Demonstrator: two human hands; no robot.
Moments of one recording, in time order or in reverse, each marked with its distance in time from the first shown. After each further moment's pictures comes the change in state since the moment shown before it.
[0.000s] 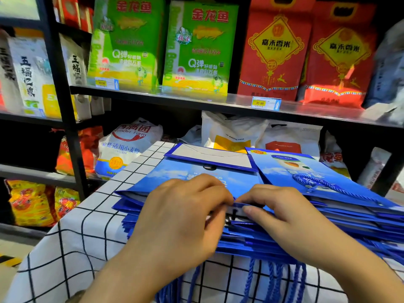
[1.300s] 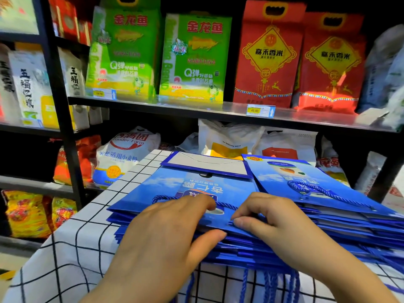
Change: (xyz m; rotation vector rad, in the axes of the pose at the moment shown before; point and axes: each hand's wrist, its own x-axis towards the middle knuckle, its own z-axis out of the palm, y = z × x) left_hand -0.012 0.001 -0.001 0.137 -0.037 -0.083; right_hand 0.000 0.001 0.001 0.150 0.003 0.116
